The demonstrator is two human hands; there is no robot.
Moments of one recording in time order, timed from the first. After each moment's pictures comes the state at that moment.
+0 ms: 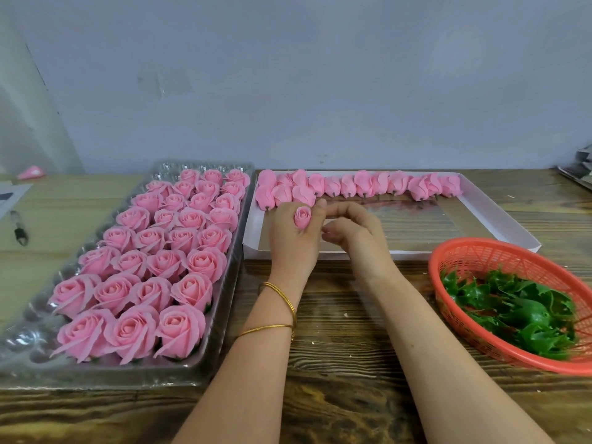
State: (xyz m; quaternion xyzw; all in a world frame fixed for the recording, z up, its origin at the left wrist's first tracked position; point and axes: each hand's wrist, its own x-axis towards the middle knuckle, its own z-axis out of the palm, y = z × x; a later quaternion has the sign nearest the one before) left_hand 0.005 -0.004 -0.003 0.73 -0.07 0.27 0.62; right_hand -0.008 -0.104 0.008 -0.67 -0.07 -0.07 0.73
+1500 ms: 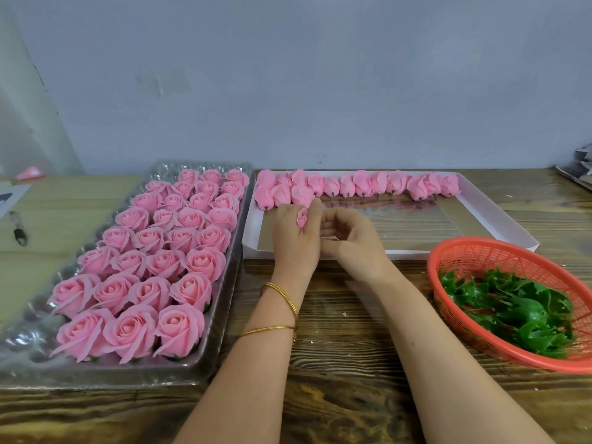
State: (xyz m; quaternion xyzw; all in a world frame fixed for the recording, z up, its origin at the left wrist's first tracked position) left_hand 0.005 -0.008 -0.002 0.75 -0.04 0.26 0.61; right_hand -0.006 -0.105 0.004 -0.72 -0.13 -0.04 0.68
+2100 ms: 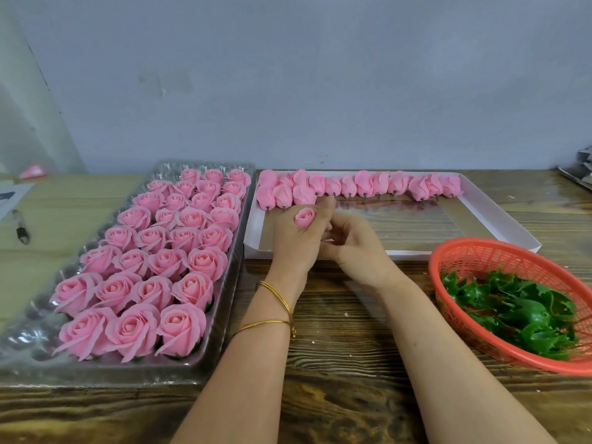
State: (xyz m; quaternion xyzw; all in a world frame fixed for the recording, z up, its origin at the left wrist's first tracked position) left_hand 0.001 -0.007 -0.001 0.66 -0.05 0.15 0.73; right_hand -0.006 -0.108 0.002 -0.72 -0.19 0.00 0.67
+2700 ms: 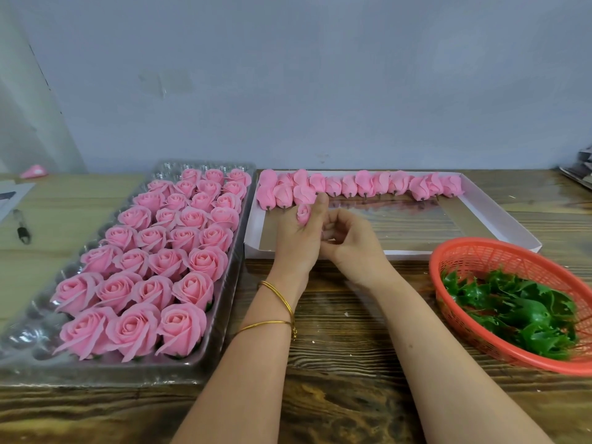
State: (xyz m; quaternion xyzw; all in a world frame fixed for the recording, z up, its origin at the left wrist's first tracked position) left_hand 0.004 -0.008 -0.004 0.64 -0.05 0.13 0.76; right_hand -0.006 -0.104 -0.001 -0.74 -0.13 -0.06 0.65
